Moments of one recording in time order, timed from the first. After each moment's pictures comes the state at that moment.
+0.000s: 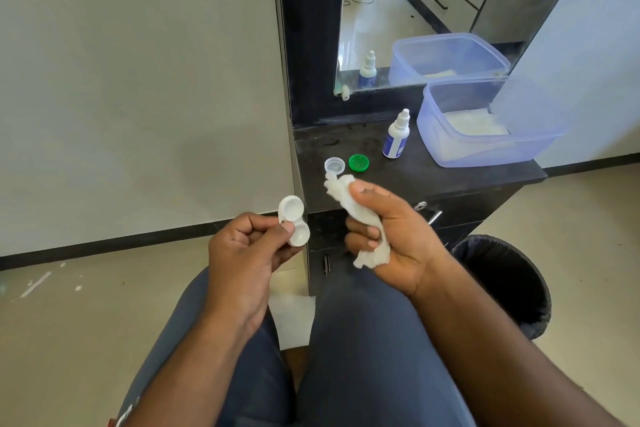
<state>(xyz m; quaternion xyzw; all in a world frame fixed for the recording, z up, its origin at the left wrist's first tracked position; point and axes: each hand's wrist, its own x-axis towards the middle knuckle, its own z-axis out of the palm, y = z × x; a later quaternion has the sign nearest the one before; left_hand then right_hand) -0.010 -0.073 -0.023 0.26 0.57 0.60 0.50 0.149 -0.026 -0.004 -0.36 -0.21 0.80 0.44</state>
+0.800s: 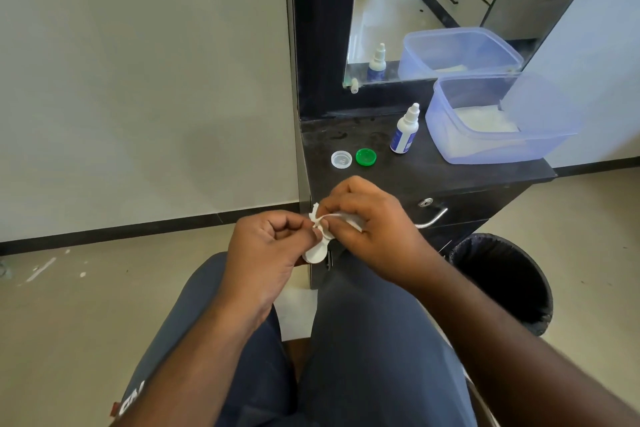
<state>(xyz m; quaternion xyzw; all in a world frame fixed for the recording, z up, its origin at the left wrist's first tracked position) -0.006 -0.076 -0.011 0.41 0.61 0.48 0.48 0.146 -0.029 -0.004 -0.42 -0.81 0.30 0.29</state>
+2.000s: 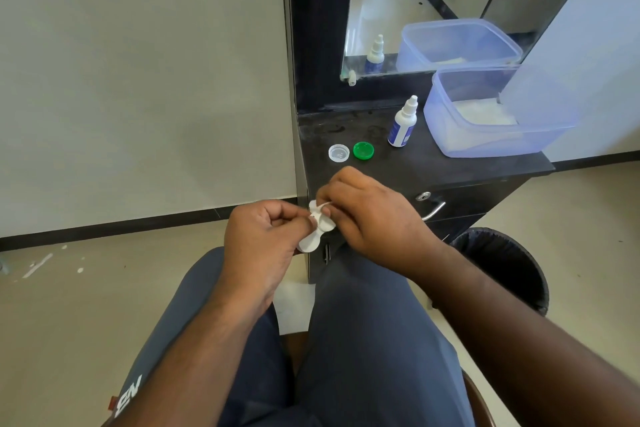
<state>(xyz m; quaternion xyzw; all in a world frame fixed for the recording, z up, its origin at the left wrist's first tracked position) 0.000 -0.073 -0.007 0.39 0.66 0.48 0.43 0.146 -0.022 -0.001 -0.40 -0.89 0.14 0.18</state>
